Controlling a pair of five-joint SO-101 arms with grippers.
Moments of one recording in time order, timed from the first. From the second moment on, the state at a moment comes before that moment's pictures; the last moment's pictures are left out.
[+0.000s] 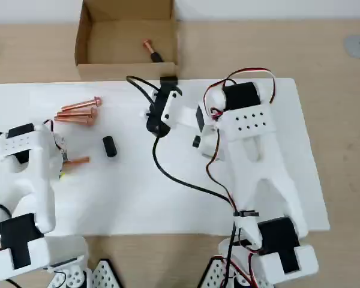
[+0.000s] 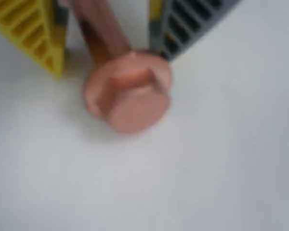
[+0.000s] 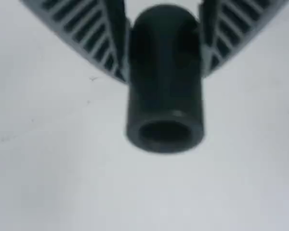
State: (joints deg) left arm -22.6 -5.6 38.1 59.5 56.6; right arm -17.7 -8.9 4.5 97.8 47.7
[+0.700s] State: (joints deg) left arm -24.0 -5.6 38.9 56.6 56.7; right arm -17.7 -8.9 4.5 97.5 47.7
